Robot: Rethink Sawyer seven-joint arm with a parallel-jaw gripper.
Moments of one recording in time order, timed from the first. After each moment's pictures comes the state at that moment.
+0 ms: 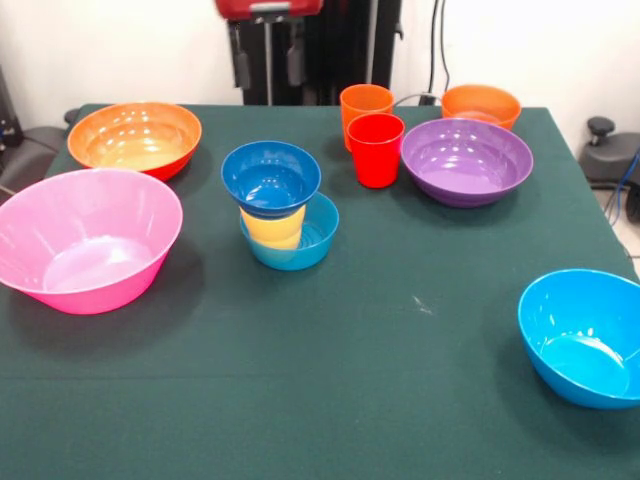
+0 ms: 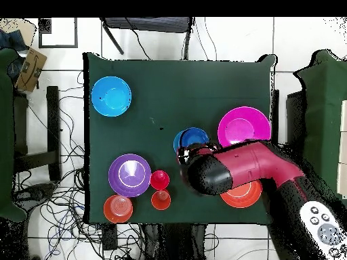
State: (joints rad) arm -0.94 -0.97 0.87 2.03 -0.66 0.64 1.92
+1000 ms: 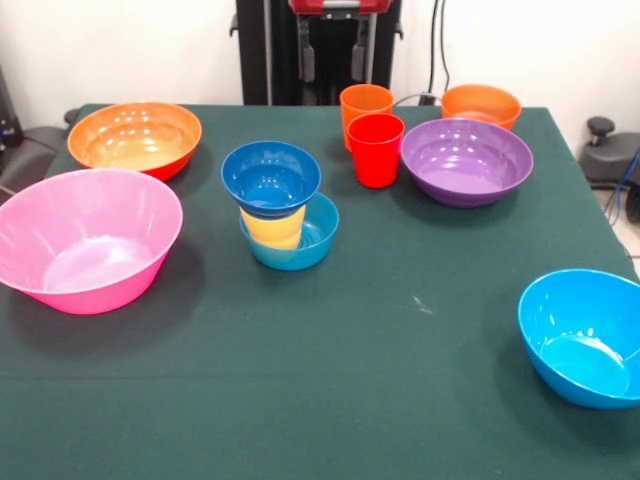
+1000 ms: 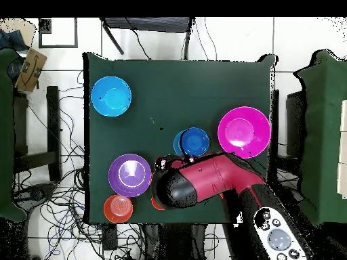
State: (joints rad) arm -0.71 -1.02 0.65 2.09 -0.62 0.51 2.05
